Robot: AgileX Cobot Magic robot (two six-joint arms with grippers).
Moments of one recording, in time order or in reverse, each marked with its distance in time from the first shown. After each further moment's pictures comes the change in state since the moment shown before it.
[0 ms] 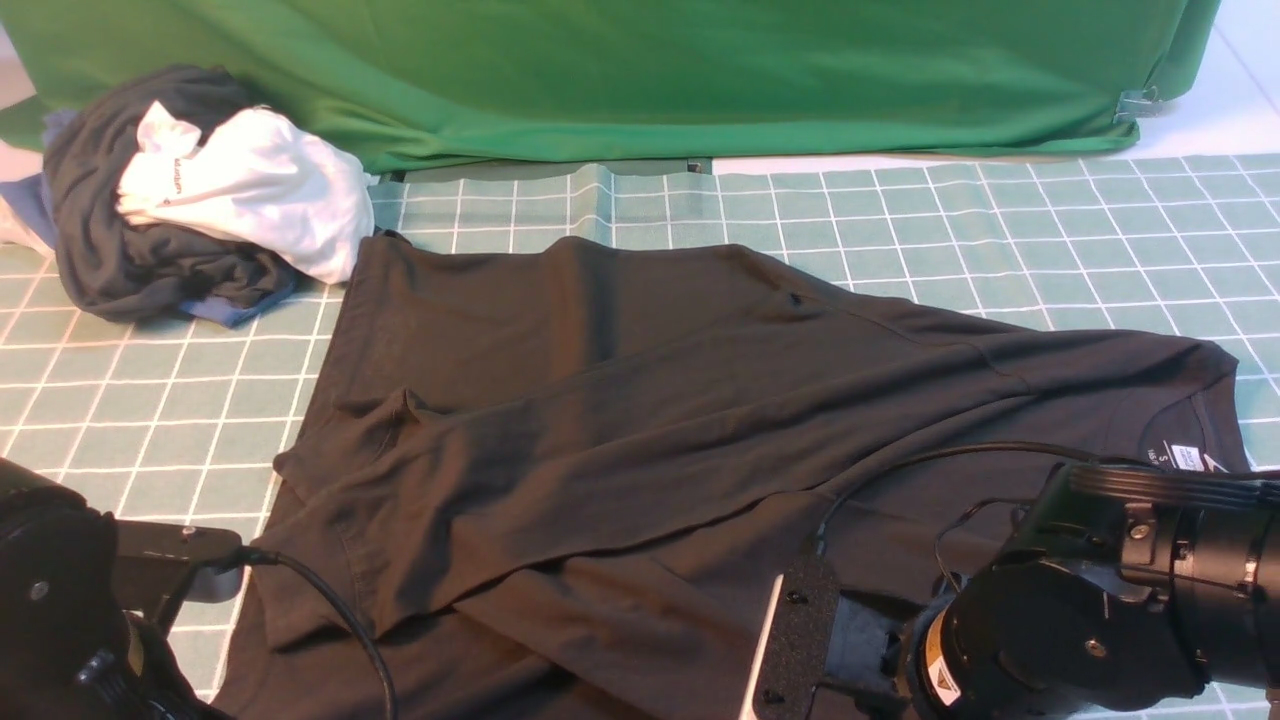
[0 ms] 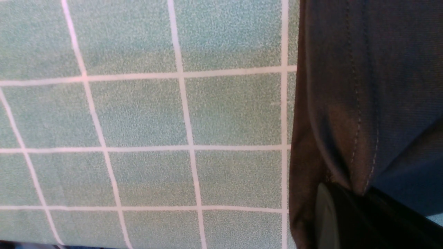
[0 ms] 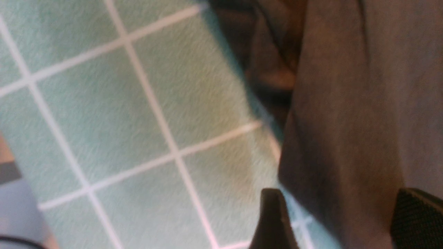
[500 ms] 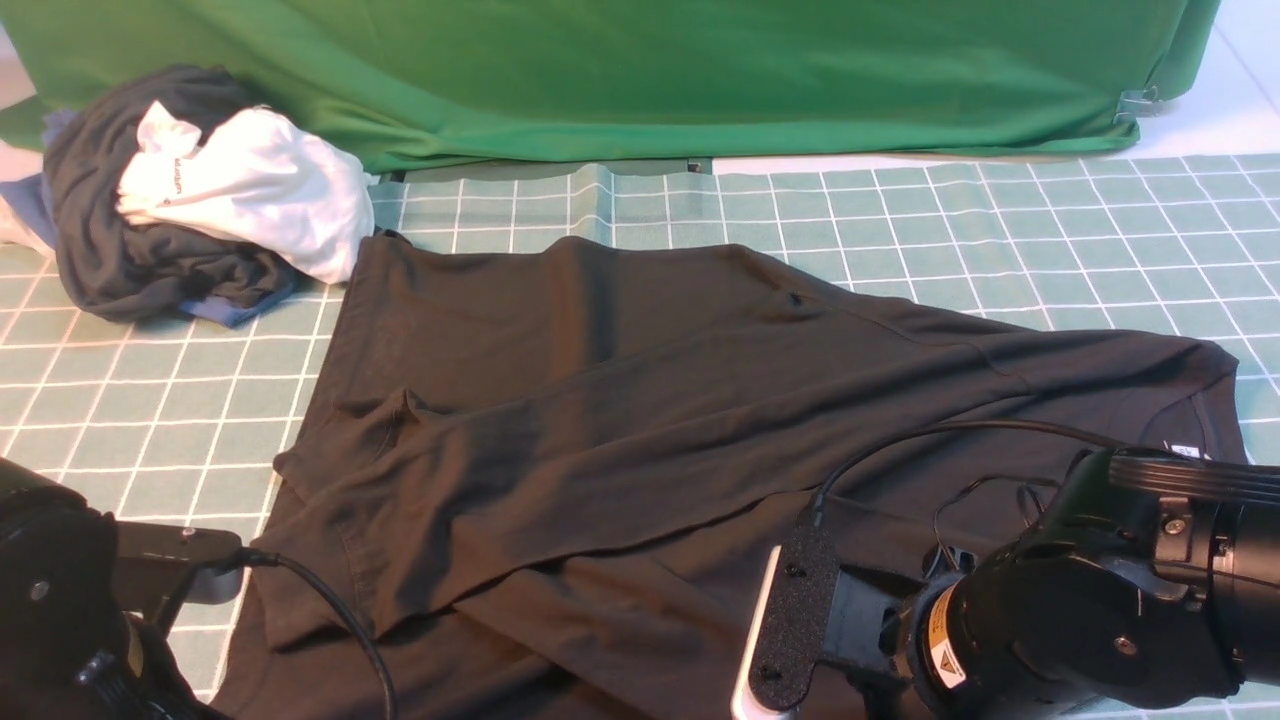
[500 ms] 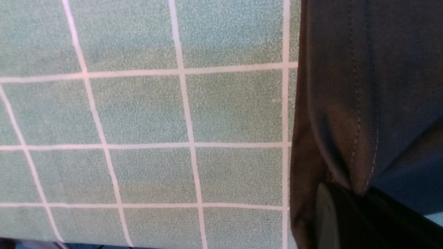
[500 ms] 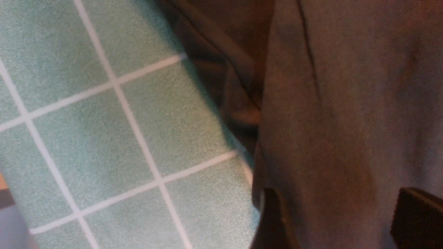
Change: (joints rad) right arm -0.001 -0.047 0.000 -0.012 -0.037 0.003; left arm 0.000 0.000 0.000 -0.001 0.007 -0.005
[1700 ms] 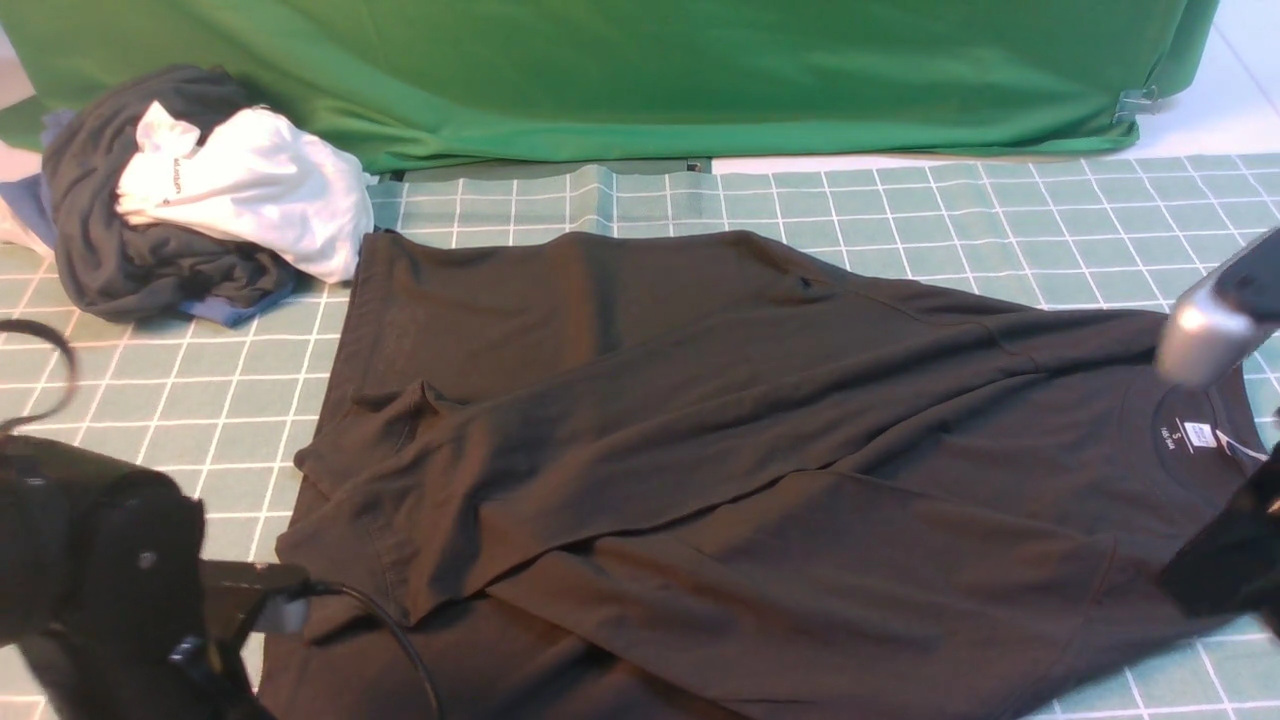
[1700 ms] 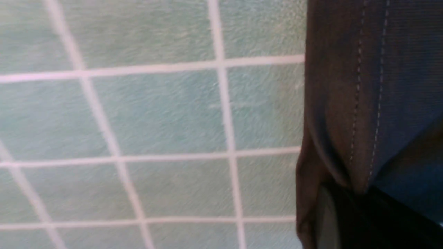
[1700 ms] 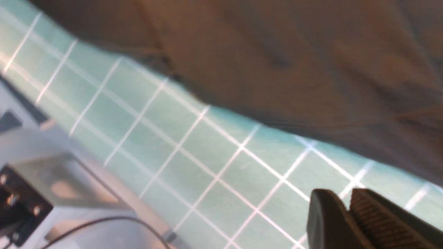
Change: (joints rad) right arm -0.569 -0.425 -0.171 0.252 0.605 -0.080; left arm 0.000 0.148 0.002 -0.114 -0.046 0.075
